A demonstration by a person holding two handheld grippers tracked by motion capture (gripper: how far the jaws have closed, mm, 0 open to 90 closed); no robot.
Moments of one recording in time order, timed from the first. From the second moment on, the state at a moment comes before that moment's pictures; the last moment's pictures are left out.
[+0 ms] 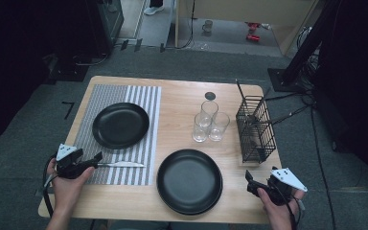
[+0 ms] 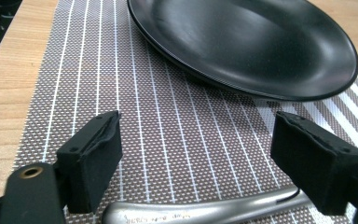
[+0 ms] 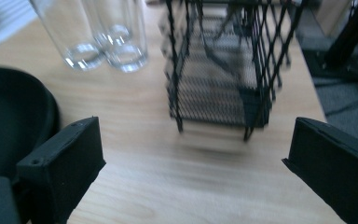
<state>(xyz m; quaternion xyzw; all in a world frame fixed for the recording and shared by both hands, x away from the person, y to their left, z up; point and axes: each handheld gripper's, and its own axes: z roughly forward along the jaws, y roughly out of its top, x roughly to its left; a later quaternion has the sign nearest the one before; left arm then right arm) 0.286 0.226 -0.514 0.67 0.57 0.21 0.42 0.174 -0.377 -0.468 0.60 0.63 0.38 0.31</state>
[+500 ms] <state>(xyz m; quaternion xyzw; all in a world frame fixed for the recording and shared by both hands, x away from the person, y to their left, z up) 0.286 0.229 -0.516 0.67 0.57 0.19 0.43 0.201 -0.363 -0.379 0.55 0.62 0.43 0.35</state>
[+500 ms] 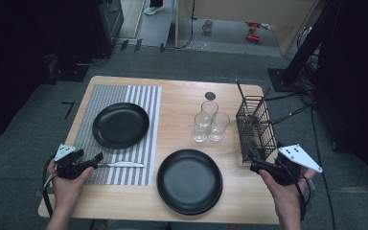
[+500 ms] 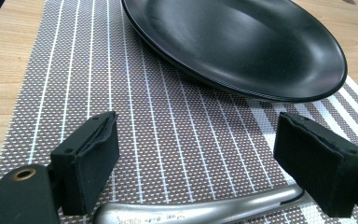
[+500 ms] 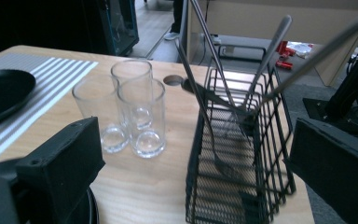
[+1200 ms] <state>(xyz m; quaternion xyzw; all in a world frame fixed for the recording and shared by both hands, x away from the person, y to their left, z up) 0.286 0.228 -0.516 0.67 0.57 0.19 0.43 0.265 -0.339 -0.352 0.54 0.63 0.43 0.35</state>
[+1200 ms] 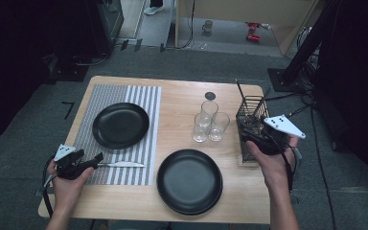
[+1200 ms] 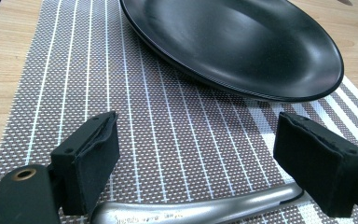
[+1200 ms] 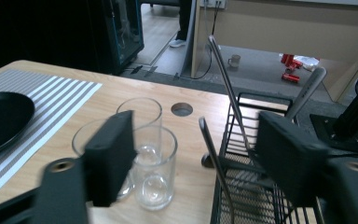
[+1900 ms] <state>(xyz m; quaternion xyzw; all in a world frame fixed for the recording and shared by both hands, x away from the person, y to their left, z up) 0.286 0.228 -0.516 0.67 0.57 0.19 0.43 0.301 -0.339 -0.371 0.55 0.65 0.40 0.35</state>
